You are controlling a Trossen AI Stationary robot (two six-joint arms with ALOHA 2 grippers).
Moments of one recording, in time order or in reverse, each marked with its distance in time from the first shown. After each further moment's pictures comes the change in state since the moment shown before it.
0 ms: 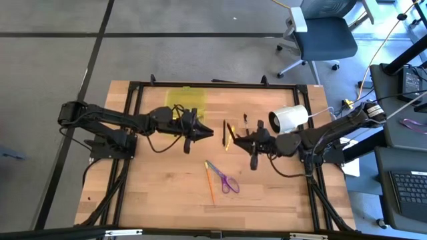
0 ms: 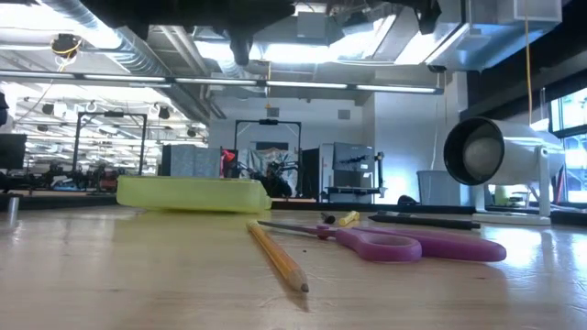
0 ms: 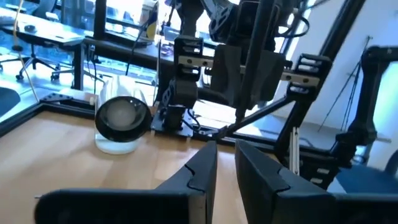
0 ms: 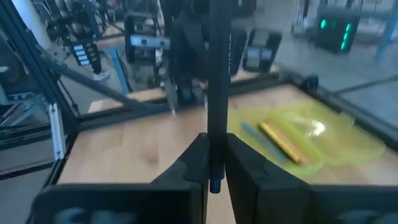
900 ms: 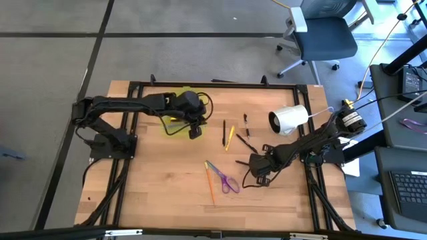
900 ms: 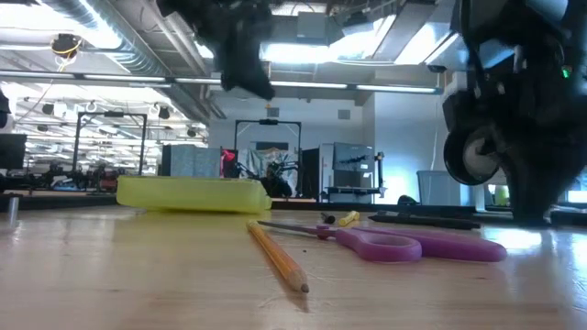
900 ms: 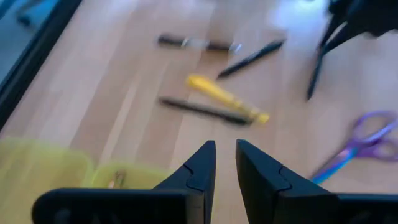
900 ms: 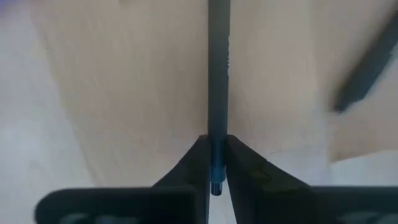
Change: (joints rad) left arm 0.175 0.153 0.446 -1.066 -0.068 0.203; right arm 0.043 0.362 -0.007 -0.810 -0.444 0.383
